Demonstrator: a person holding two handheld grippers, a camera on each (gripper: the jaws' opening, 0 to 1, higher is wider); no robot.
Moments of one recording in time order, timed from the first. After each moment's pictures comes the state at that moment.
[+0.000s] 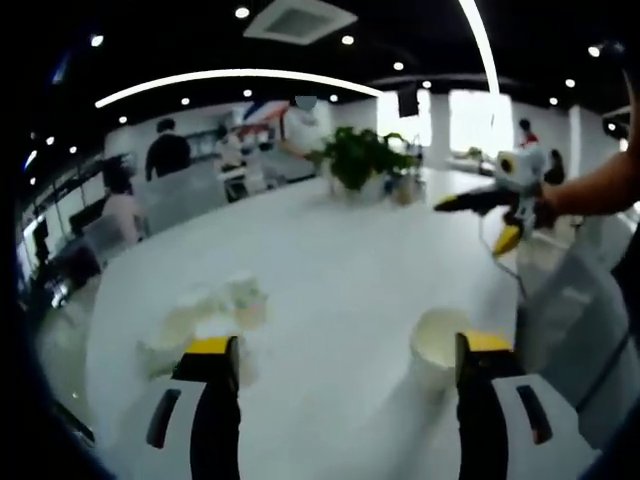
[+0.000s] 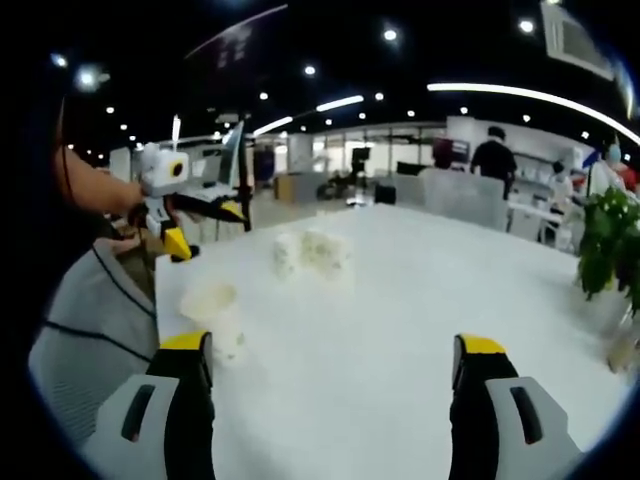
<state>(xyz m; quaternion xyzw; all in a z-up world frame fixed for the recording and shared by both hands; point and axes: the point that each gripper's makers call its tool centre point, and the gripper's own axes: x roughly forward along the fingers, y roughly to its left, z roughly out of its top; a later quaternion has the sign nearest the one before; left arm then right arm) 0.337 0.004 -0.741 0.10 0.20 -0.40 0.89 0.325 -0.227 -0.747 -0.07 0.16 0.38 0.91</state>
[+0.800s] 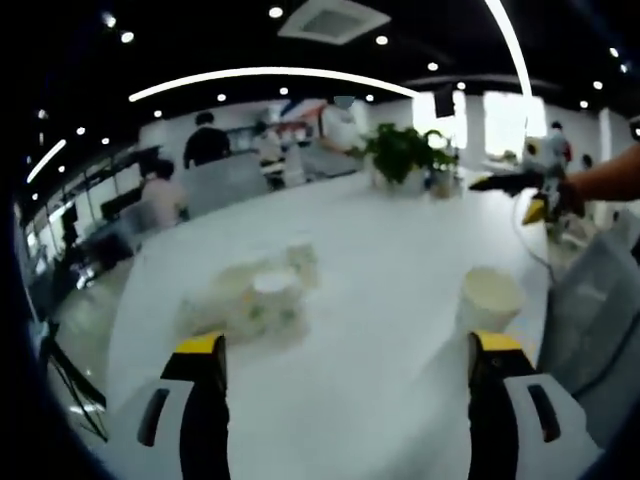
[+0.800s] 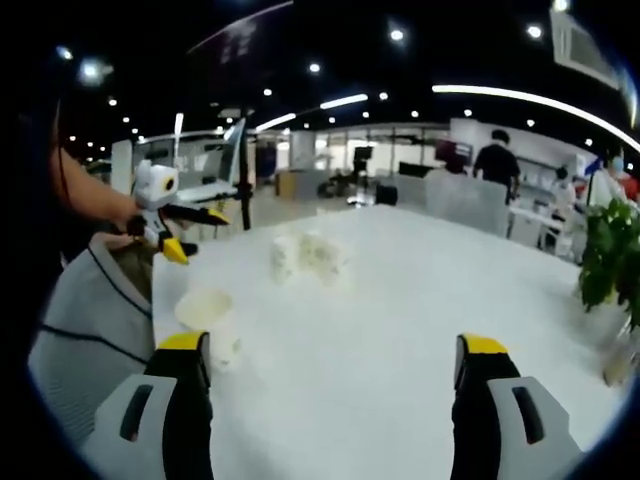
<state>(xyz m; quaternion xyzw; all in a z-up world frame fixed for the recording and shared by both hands) 0.338 0.066 -0.763 0.10 0.19 -0.33 0.92 0.333 -0.221 -0.742 -0.09 0.16 0.38 0.91</state>
